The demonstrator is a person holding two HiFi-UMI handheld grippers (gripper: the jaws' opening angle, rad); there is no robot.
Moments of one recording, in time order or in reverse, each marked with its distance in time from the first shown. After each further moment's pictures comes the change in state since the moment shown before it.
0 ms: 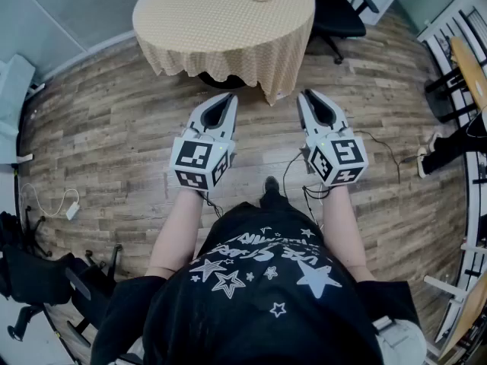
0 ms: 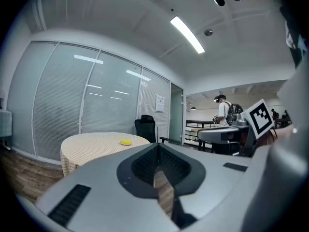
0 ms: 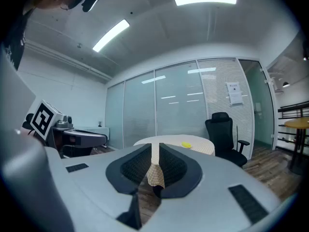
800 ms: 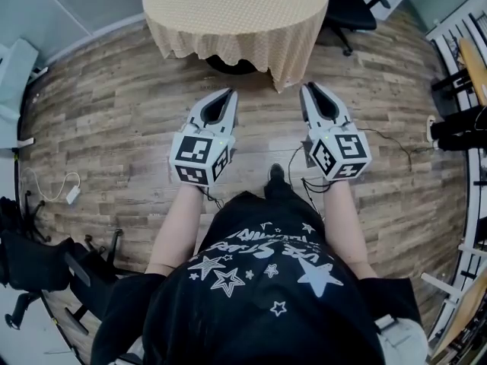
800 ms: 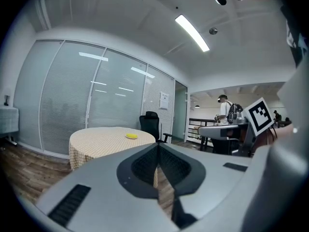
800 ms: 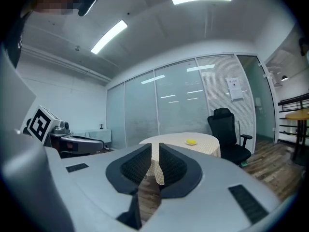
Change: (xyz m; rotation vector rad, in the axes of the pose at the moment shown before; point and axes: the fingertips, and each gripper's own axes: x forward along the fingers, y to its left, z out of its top) left arm -0.041 0.022 -0.023 -0.033 0.037 0.042; right arm 0.004 0.038 -0.011 0.050 0.004 0.016
